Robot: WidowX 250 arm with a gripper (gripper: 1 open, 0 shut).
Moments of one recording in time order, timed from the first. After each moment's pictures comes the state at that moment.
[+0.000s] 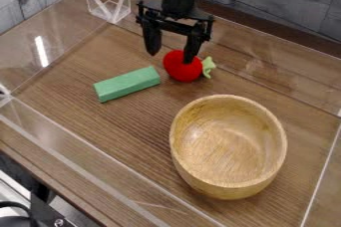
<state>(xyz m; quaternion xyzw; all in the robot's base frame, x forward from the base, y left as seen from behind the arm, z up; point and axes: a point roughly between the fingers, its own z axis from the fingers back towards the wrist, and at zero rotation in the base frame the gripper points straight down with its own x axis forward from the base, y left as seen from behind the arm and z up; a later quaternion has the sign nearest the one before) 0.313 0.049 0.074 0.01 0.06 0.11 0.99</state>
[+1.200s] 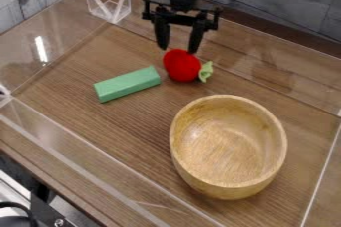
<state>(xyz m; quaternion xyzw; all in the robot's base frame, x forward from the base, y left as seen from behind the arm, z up) 0.332 0.055 0.078 0.02 0.06 0.19 0.98</state>
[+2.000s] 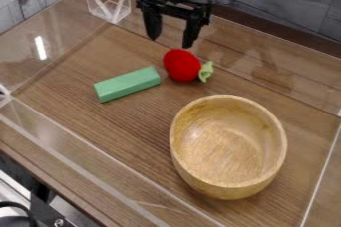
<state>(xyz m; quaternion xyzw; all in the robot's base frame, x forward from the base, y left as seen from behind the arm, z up) 0.330 0.057 0.087 0.02 0.03 0.09 0.99</state>
